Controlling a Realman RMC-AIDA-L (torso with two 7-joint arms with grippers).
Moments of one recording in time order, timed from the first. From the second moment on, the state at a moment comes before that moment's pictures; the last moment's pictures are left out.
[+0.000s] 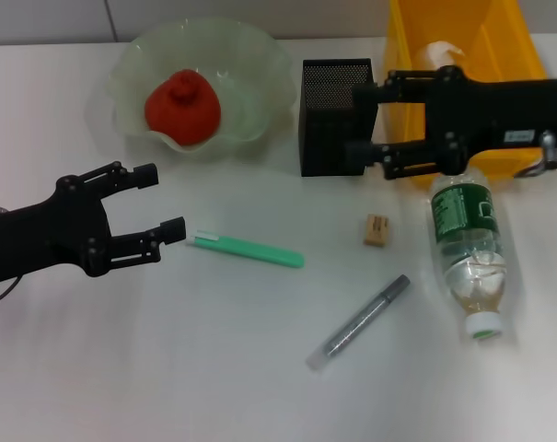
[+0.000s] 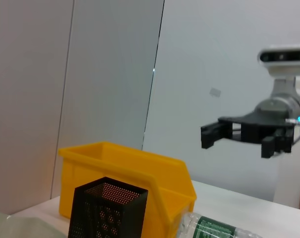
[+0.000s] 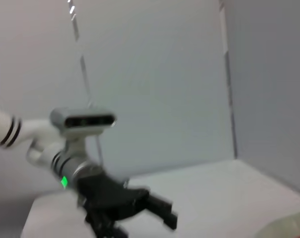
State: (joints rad) left arm -0.40 -1.95 0.90 0.43 1.61 1.64 -1.06; right arm 0.67 2.00 -0.82 -0.69 -1.84 -1.69 1.38
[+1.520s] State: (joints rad) left arm -0.35 -1.94 0.79 0.43 1.60 1.65 -1.11; right arm 1.09 2.00 -1.10 -1.06 -2.61 -1.96 1.90
